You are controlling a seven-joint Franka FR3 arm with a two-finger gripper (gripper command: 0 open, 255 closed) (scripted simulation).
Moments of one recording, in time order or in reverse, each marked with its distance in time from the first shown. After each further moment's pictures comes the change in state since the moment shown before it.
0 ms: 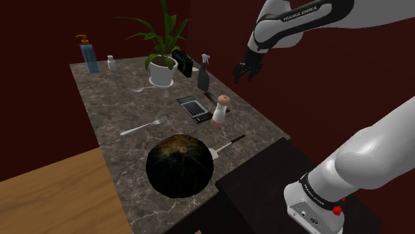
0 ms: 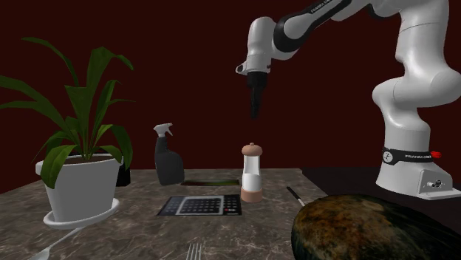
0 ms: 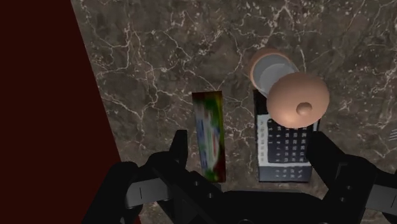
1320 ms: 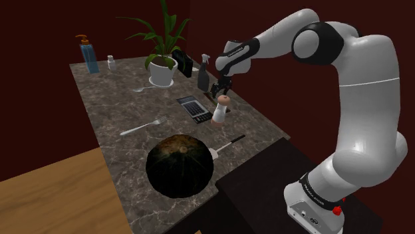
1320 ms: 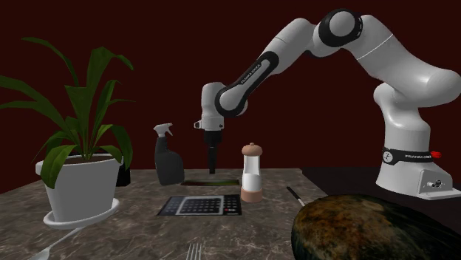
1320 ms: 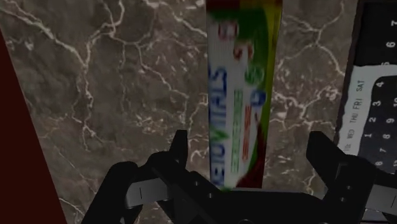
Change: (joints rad) arm -0.063 0.805 0.017 0.607 0.081 0.129 -0.156
